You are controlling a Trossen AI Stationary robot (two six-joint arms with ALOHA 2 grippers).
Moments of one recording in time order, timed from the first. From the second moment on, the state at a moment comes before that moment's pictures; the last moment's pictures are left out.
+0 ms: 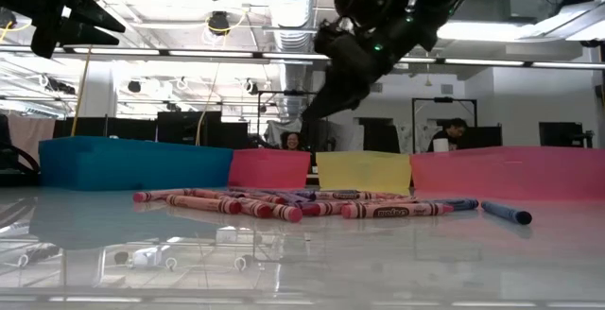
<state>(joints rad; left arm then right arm) -0.44 0.02 0.52 -0.68 -1.18 -0.52 -0.21 1.62 1.05 -0.08 -0.16 -0.03</state>
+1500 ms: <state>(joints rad) -0.44 0.02 0.52 -0.69 -1.13 -0.54 0.05 1.94 1.05 0.15 0.14 0.19</state>
